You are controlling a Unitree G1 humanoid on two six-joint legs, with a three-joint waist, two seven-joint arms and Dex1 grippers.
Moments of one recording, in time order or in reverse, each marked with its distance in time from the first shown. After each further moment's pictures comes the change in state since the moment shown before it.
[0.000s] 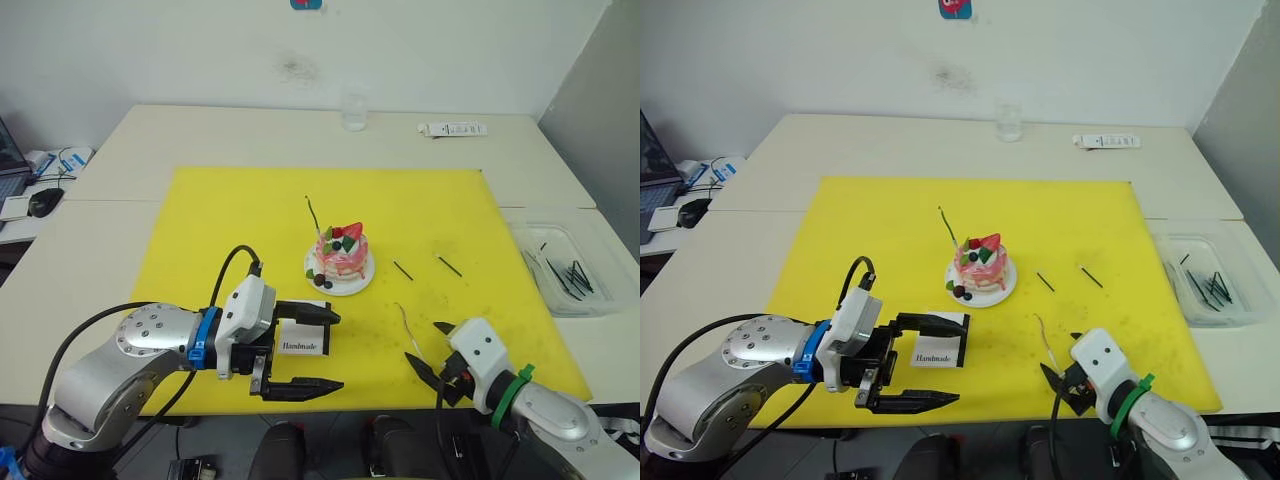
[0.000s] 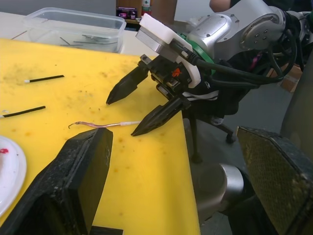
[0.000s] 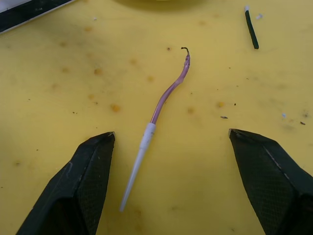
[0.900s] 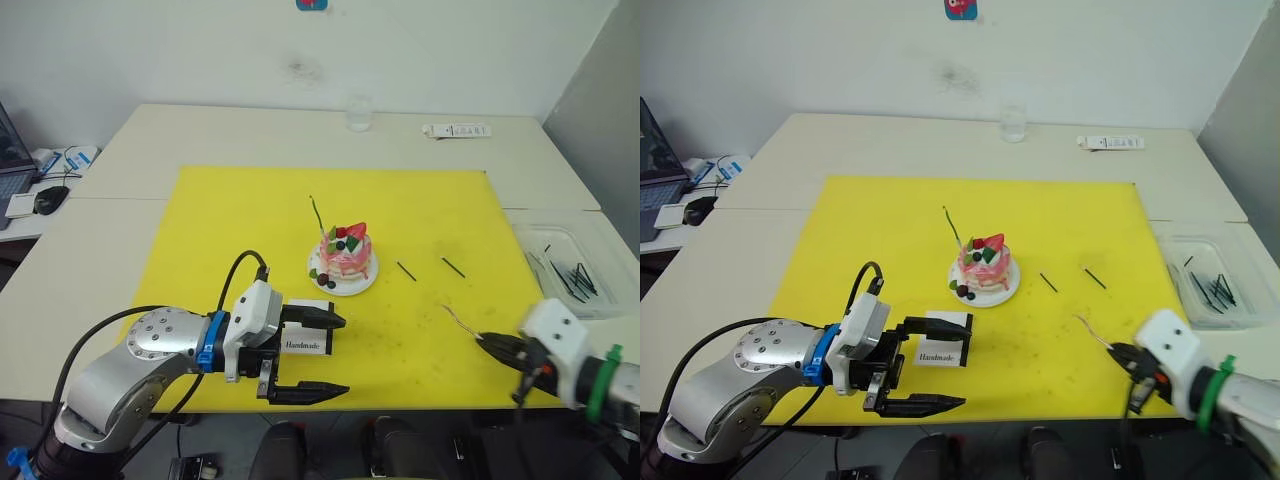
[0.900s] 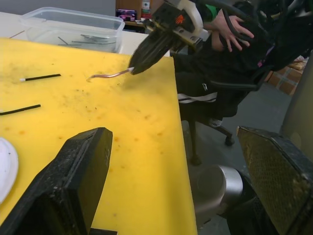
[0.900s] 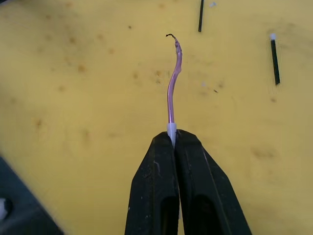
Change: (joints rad) left arm -0.002 -0.039 -0.040 0.007 0.004 -0.007 0.010; right arm 0.118 -0.294 -0.575 0.054 0.220 0.040 0.458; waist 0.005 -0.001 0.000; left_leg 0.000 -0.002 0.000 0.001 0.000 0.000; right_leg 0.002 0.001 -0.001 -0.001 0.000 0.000
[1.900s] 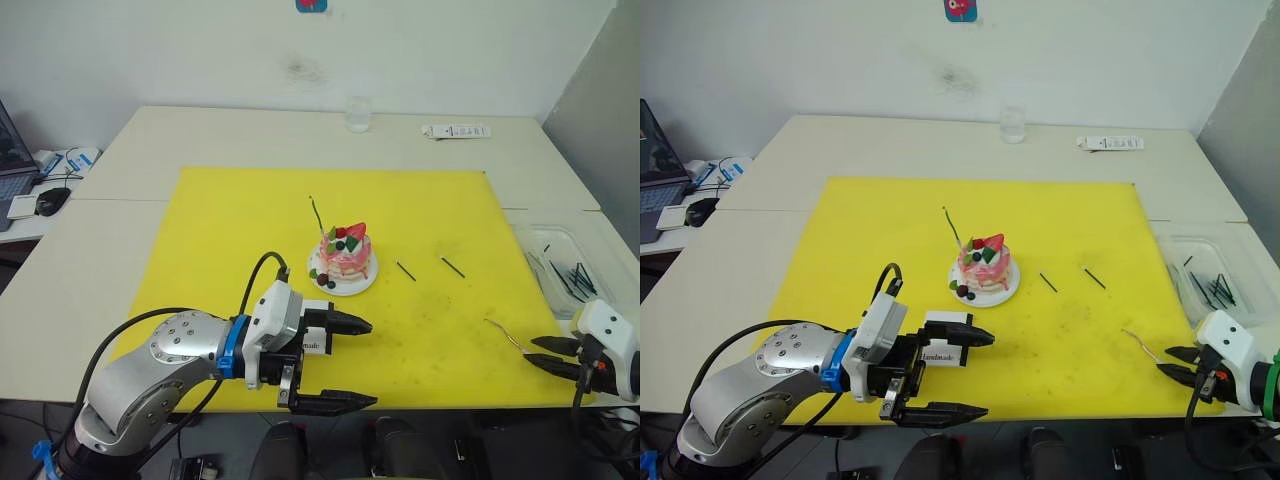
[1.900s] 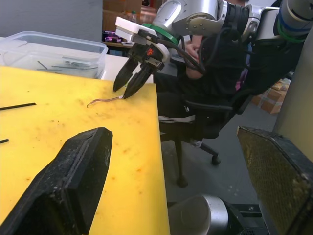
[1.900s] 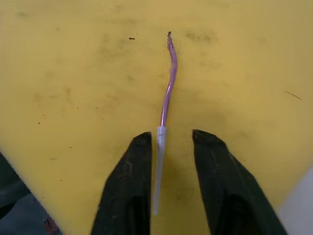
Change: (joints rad) left arm -0.035 -0.048 -0.062 -0.064 -0.068 0.056 0.083; right arm -0.072 -0.090 0.026 0.444 -0.096 -0.236 0.231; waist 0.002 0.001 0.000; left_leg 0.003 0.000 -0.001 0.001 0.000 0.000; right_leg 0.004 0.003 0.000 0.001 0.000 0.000
